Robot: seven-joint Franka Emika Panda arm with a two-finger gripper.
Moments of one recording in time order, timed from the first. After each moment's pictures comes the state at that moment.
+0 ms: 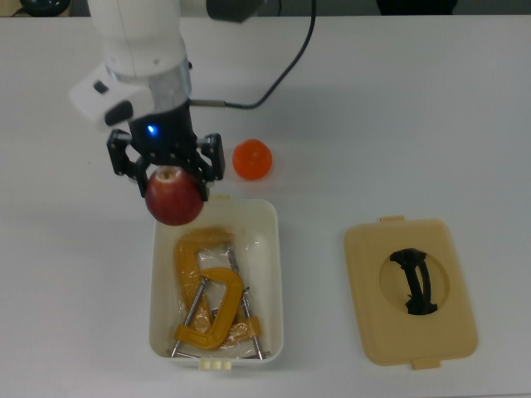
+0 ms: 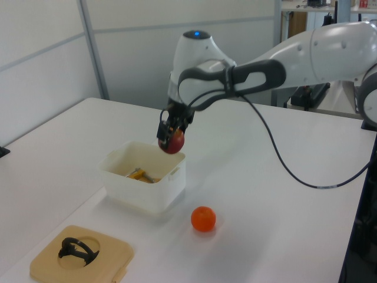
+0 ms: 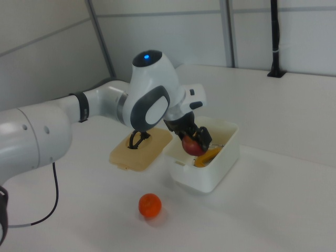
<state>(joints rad) -0.04 0.36 -0.01 -1.54 0.06 2.22 0.01</state>
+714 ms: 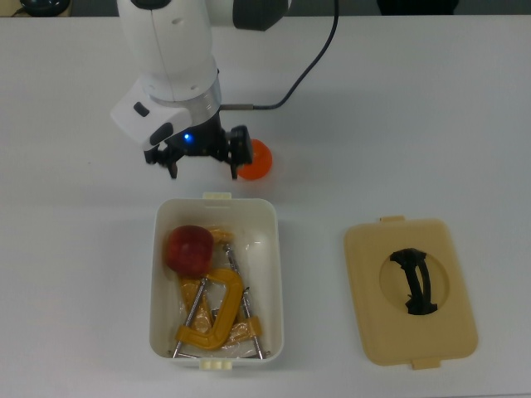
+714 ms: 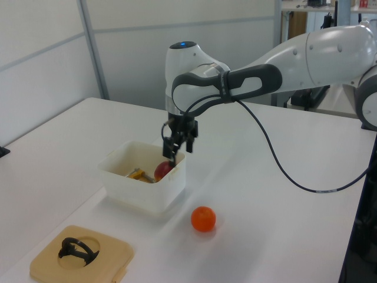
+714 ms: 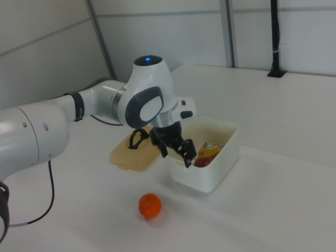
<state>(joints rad) -0.01 0.36 0.00 -1.52 0.04 1.95 -0.01</state>
